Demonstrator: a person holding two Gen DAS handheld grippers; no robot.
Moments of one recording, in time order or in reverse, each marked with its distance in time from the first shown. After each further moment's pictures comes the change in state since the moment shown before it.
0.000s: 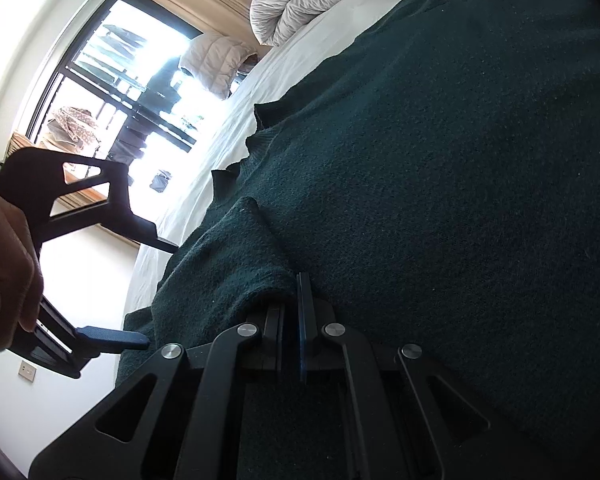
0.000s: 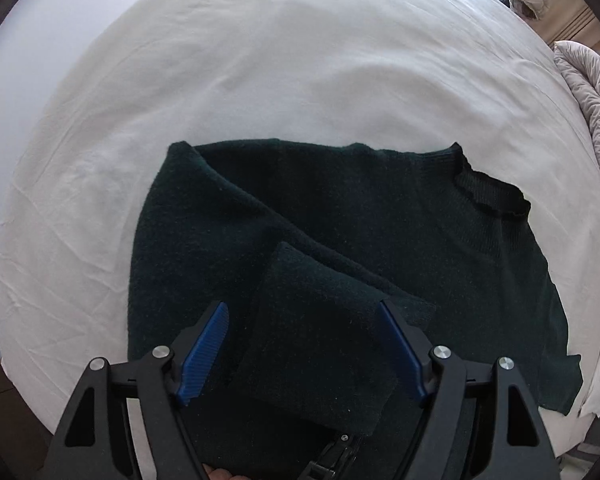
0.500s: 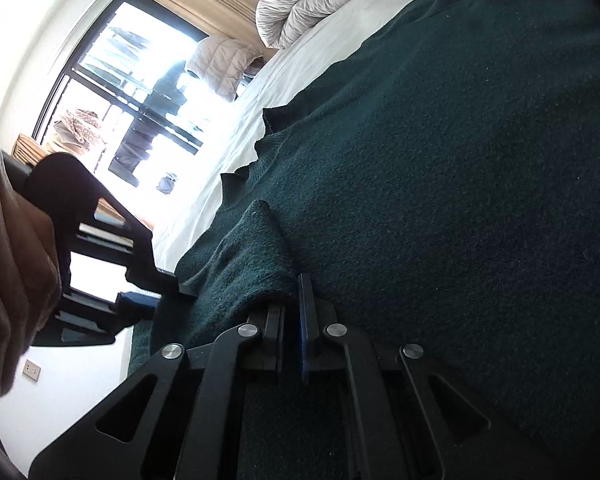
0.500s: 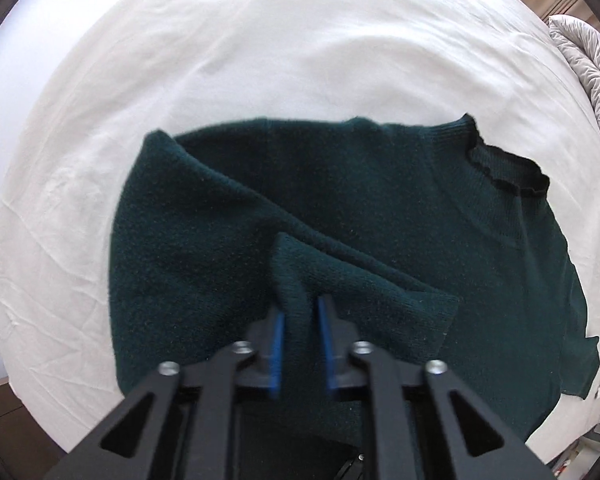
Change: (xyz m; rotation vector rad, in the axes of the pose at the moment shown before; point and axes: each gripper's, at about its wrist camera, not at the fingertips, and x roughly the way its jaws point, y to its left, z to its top) left arm -0.003 0.009 0.004 -0.009 -0.009 0.021; right arm -0.004 -0.022 -0.001 0.056 -0.034 0.065
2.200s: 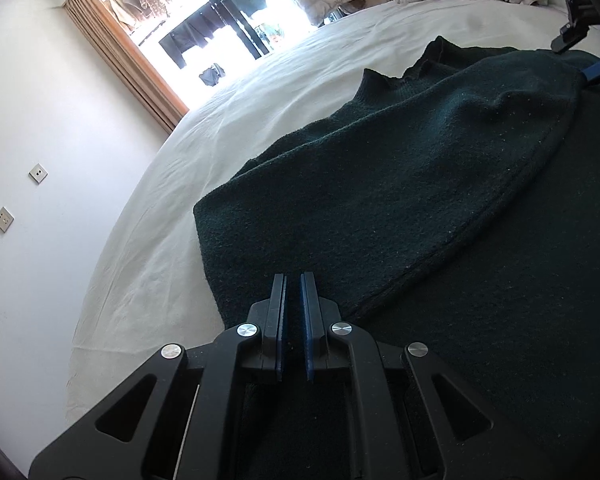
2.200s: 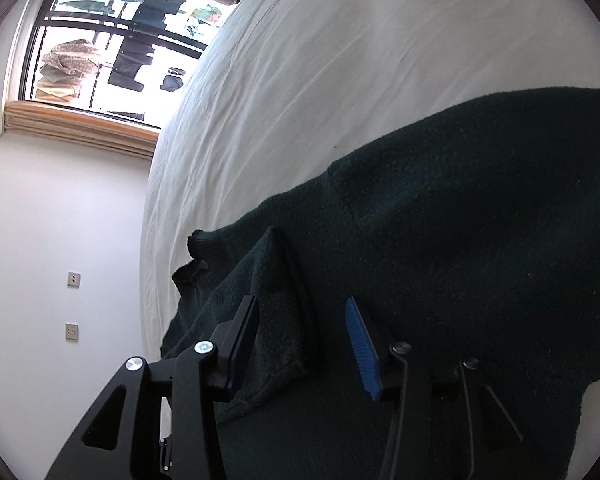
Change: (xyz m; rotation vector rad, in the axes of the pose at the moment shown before) left arm 0.045 0.113 -0.018 -0.451 0.248 0.015; right arm 0.048 -0.343 -0.123 0.806 -0.358 0.628
